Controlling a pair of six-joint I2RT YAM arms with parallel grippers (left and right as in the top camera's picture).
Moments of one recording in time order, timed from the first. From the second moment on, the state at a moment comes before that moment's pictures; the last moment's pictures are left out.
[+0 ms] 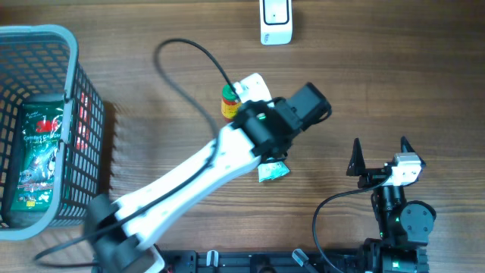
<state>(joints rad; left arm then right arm) -0.93 1.70 1.65 -1.12 -0.47 -1.33 -0.12 0.02 0.01 0.00 -0.14 -0.03</state>
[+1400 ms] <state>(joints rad) 0.85 1.70 1.66 -1.30 -0.08 -1.82 -0.12 0.02 0.01 0.00 -0.14 -0.03</state>
